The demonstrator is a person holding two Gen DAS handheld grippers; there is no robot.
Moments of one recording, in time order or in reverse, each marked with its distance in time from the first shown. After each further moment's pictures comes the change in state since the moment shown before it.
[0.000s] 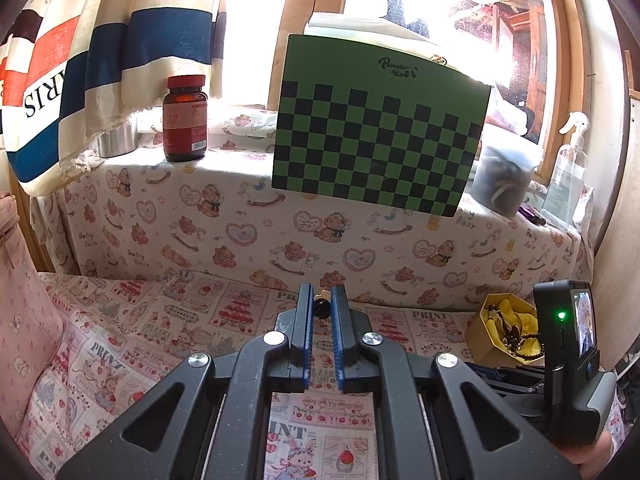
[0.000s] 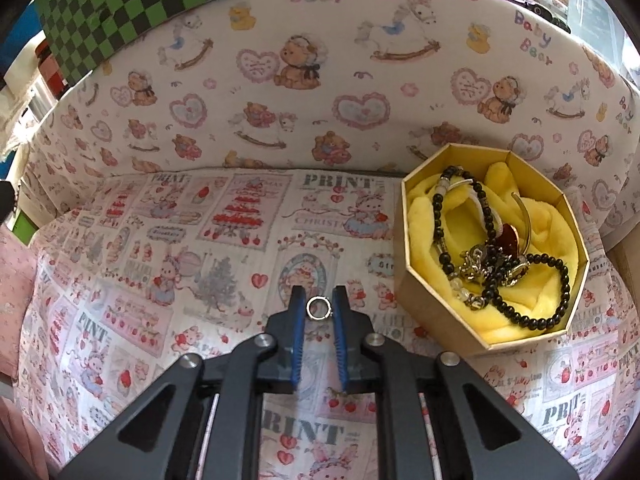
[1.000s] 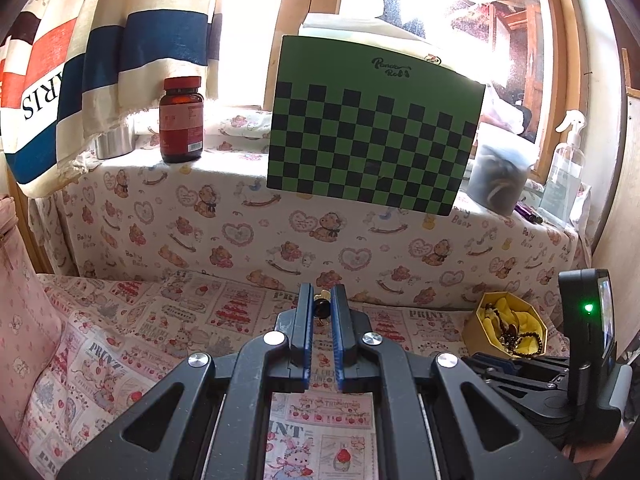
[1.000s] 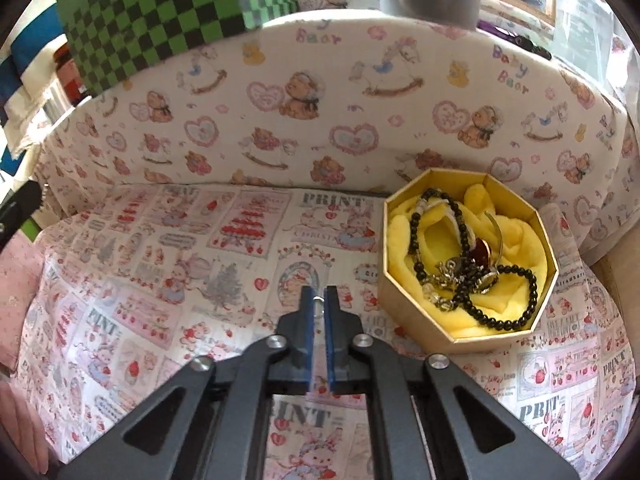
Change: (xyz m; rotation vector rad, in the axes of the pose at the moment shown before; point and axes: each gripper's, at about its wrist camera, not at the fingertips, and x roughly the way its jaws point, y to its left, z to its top) left arm -0.001 -0.003 -0.001 0.008 -0.001 -0.006; right arm -0.028 -0.003 -0.002 -0.046 -0.061 -0.016
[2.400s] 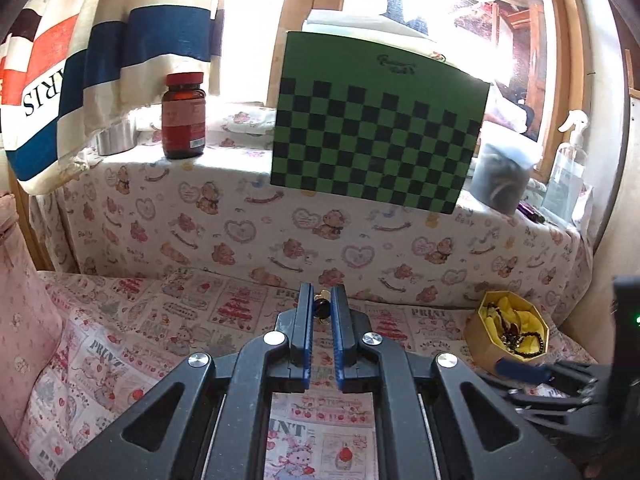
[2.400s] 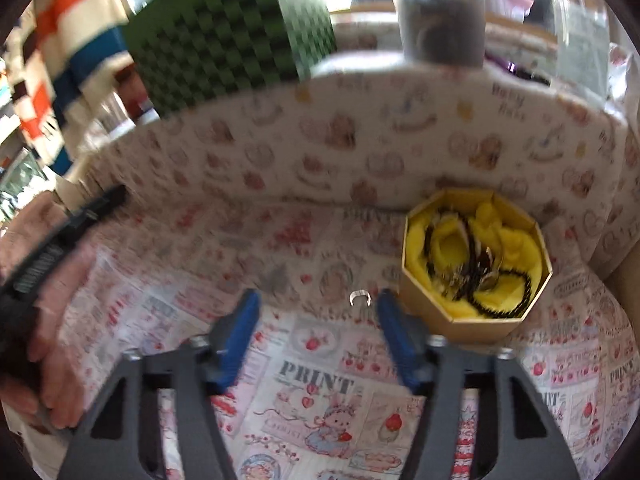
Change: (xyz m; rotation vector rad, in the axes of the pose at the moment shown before) left arm 0.002 0.003 -0.001 -0.007 0.009 0.011; right arm -0.043 -0.002 -0.024 -0.039 -0.041 0.125
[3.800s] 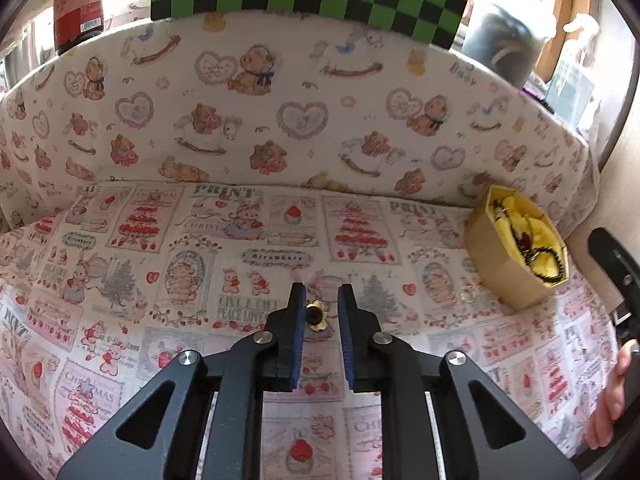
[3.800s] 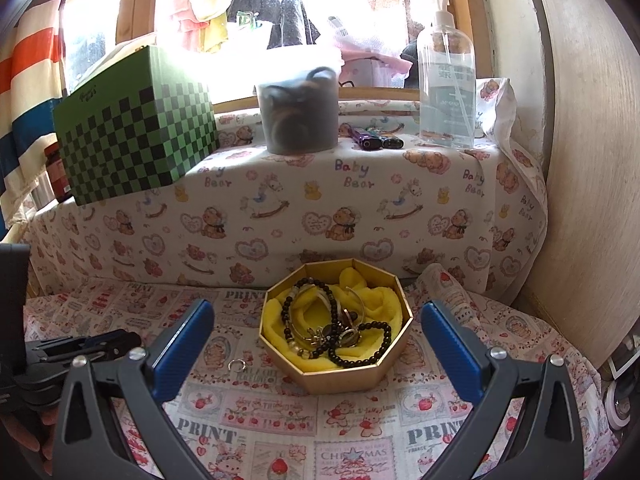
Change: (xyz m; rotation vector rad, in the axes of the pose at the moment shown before) left arm 0.090 -0.033 -0.041 0.074 0.382 -0.122; right arm -0.053 -0.053 -0.013 0.128 -0.373 -0.290
